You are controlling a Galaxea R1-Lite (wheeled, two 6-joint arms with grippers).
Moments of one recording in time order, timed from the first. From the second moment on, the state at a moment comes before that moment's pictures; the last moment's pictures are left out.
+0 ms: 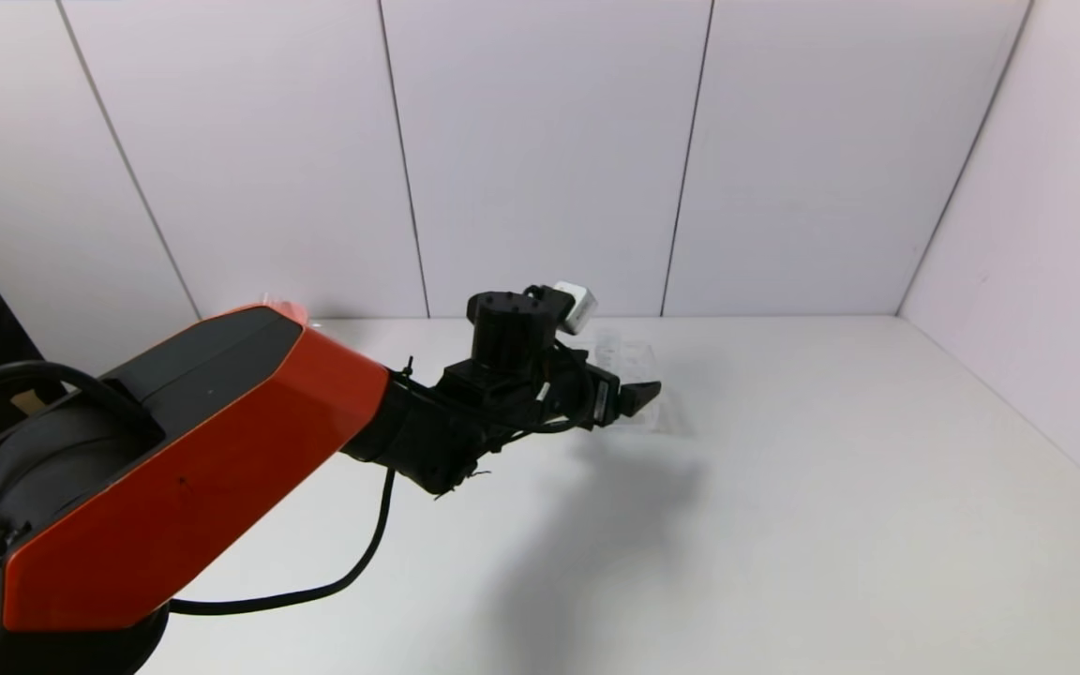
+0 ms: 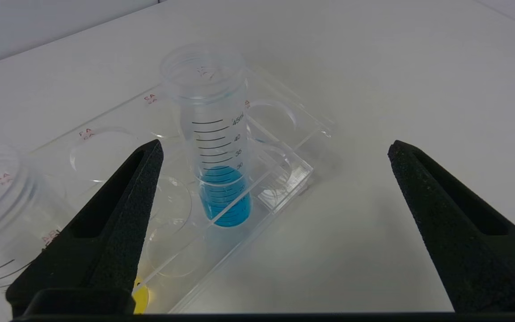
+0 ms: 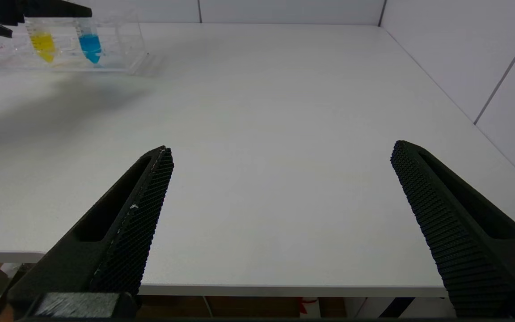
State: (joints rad) left arm -0.64 2.31 -1.40 -0.73 -0.23 -0.10; right arm 0.00 0.00 0.00 0.01 0.00 0.00
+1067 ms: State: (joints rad) left arm -0.67 2.31 -1.43 -0.67 -0.12 -0.10; right arm 0.00 0.00 0.00 0.01 0.00 0.00
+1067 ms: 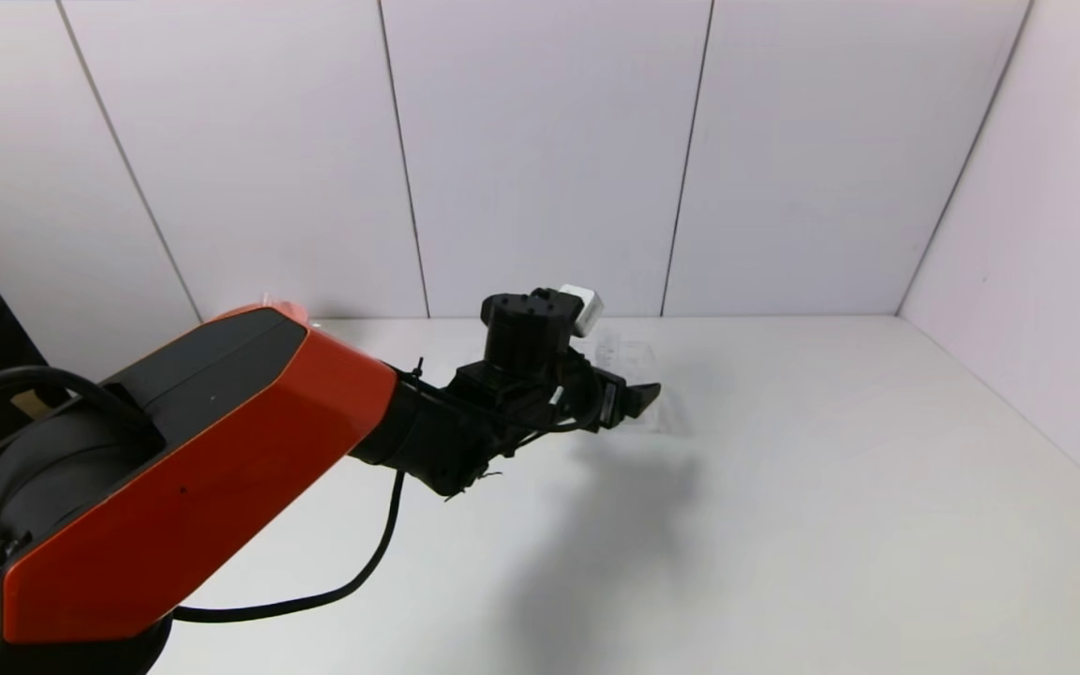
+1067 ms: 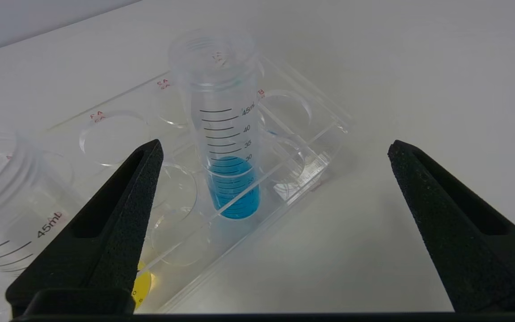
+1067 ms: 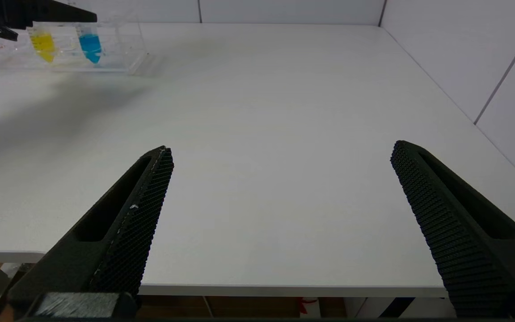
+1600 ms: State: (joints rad) left arm -0.68 2.30 -1.43 -0.67 -0.07 -0.12; right arm 0.00 0.00 0.00 0.01 0.00 0.00
